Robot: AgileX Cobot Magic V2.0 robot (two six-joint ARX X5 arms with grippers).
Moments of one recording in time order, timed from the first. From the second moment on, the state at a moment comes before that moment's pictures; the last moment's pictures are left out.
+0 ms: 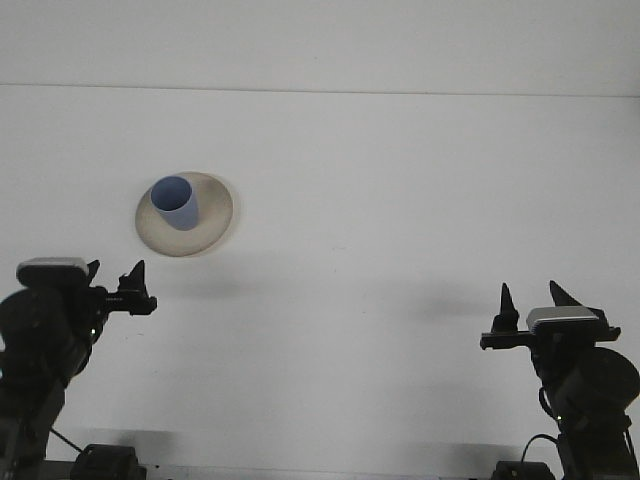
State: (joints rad) left arm -0.03 0.68 0.93 -0.52 0.01 -0.07; right arm -0.02 0.48 0.64 -0.38 -0.08 -0.05
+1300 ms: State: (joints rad) left arm -0.03 0.40 0.64 -0.35 0.01 -0.01; right arm -0.02 0.48 0.64 -0.37 -0.08 -0.05
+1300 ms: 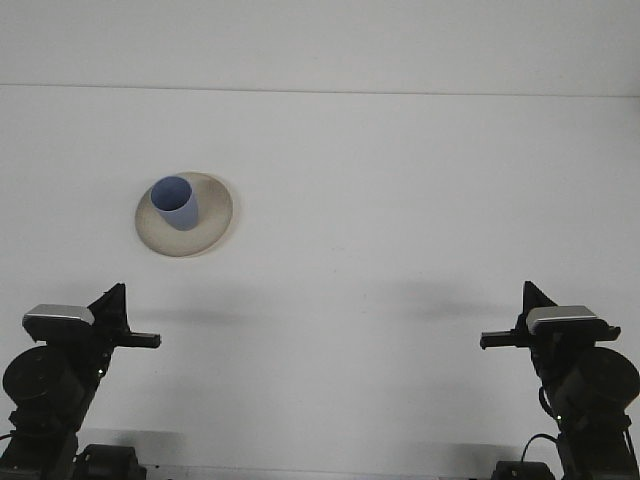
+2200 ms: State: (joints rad) left arm -0.03 0.36 0.62 -0.29 0.01 -0.01; right arm -0.02 0.48 0.64 -0.37 -0.08 -0.05
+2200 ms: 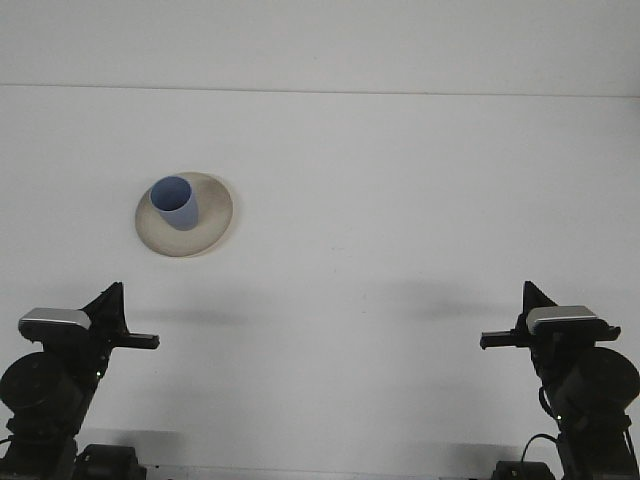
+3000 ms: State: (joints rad) left arm -0.05 0.01 0.03 0.19 0.01 -0.01; right arm -0.02 0.48 0.64 -0.35 -0.08 -0.05
